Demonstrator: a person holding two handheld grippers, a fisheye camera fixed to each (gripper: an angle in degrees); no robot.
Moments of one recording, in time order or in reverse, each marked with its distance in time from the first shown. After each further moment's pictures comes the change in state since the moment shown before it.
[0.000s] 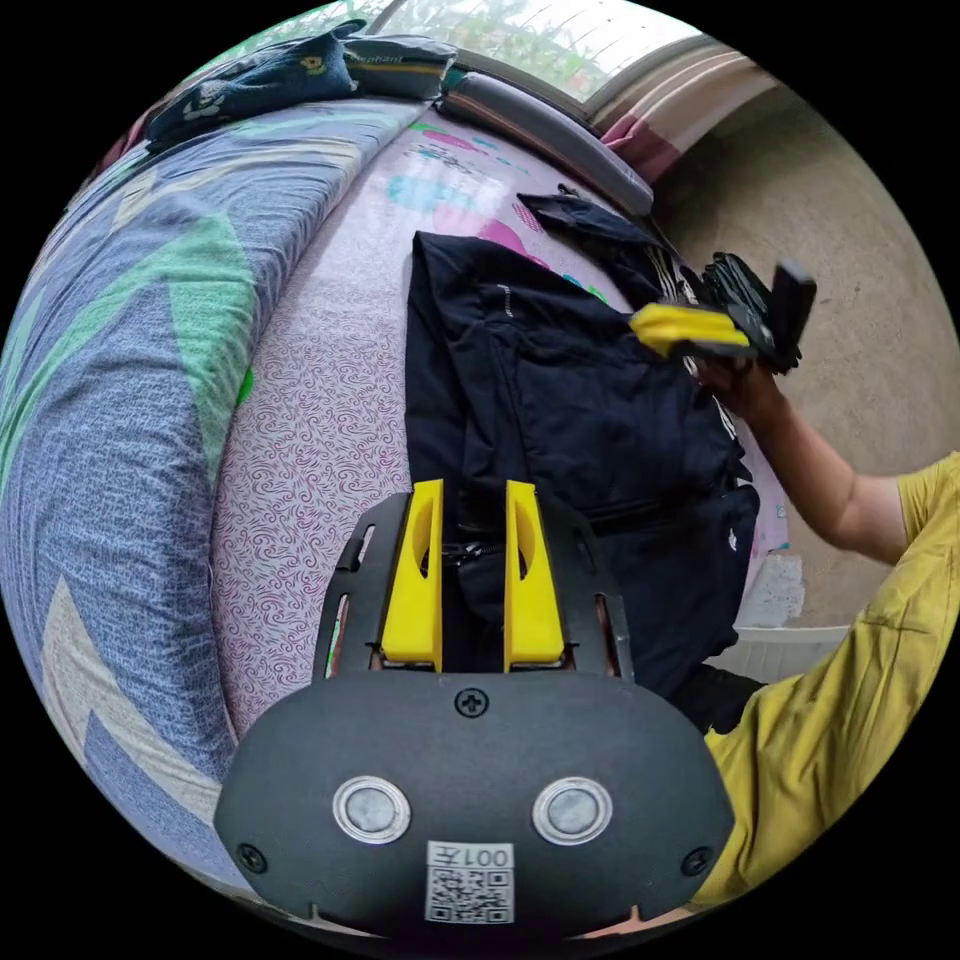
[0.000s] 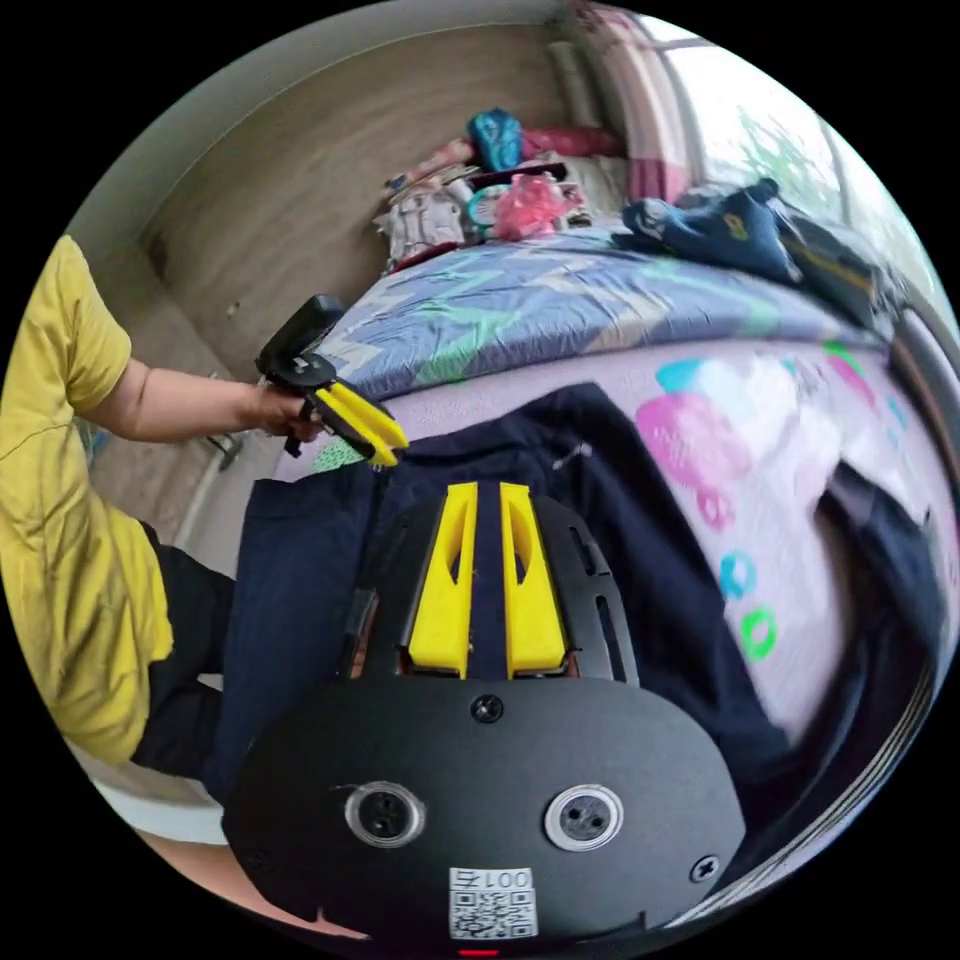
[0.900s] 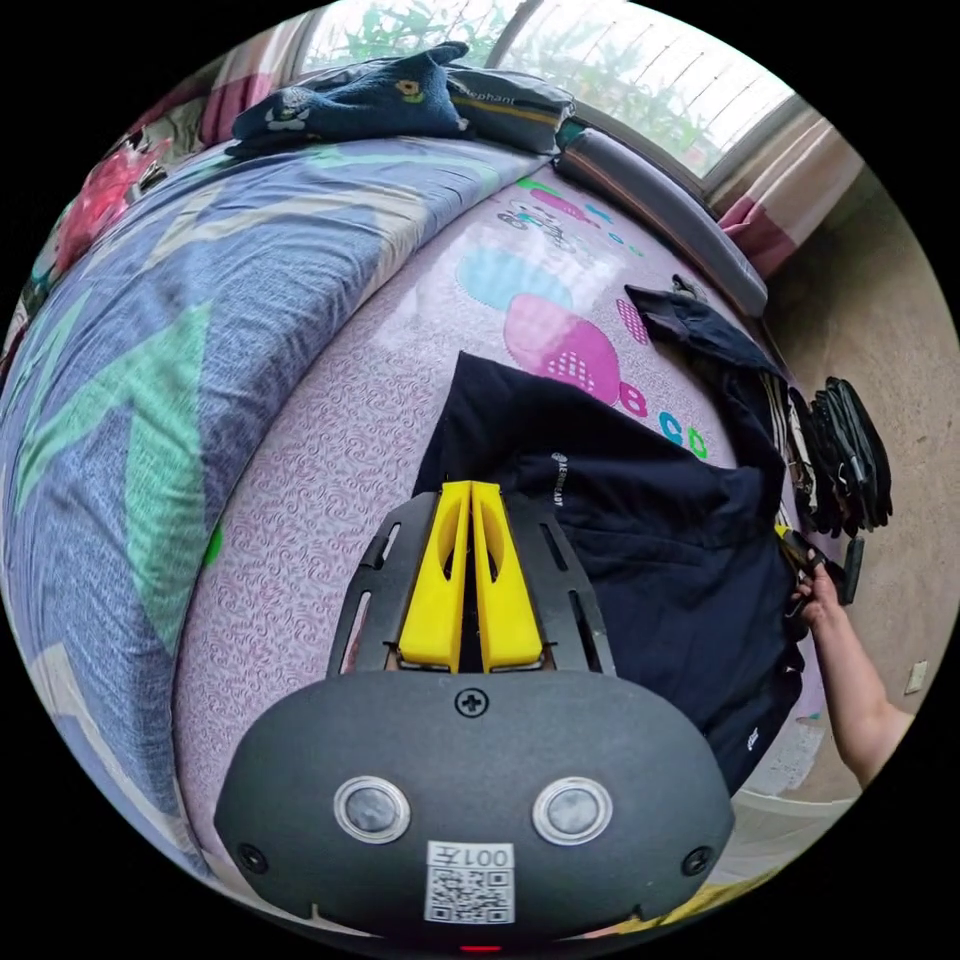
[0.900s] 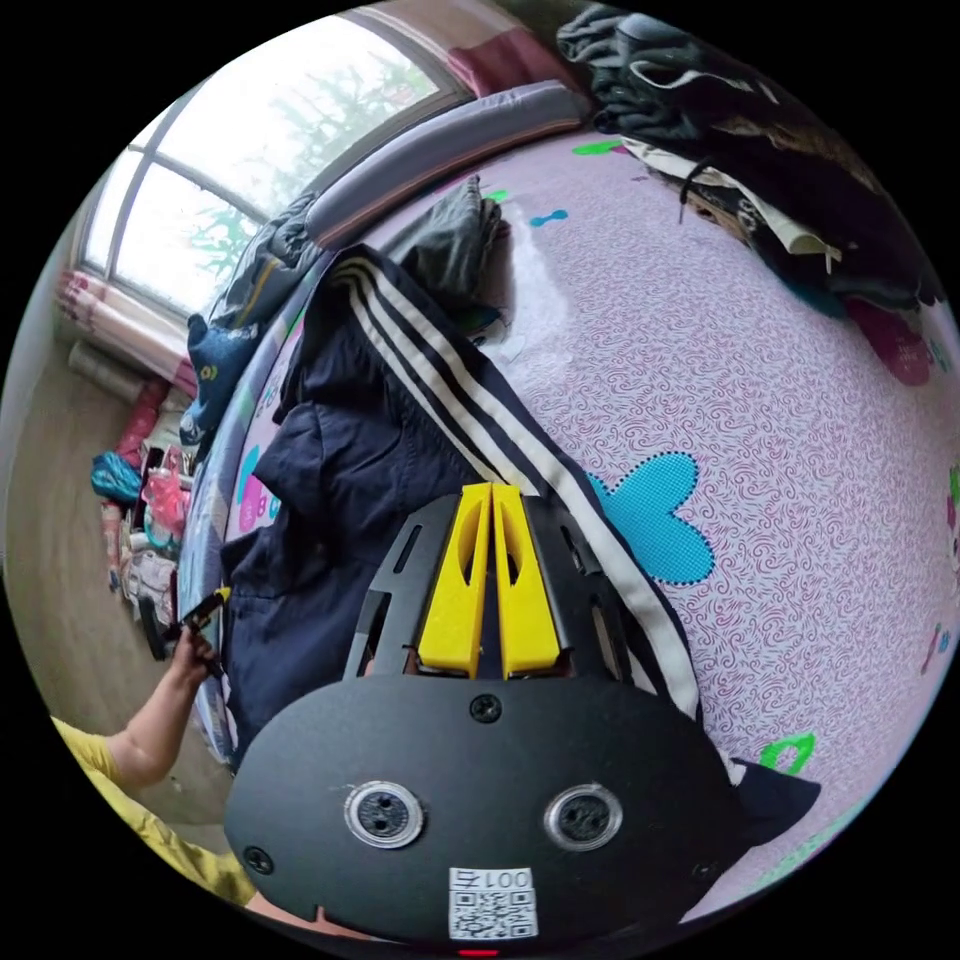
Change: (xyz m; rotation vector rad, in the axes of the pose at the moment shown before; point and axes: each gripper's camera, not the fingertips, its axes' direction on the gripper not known) left arm 0.014 -0.116 0.100 0.176 -0.223 -0.269; right arm 0.144 0.356 -0.086 0.324 0.431 1.295
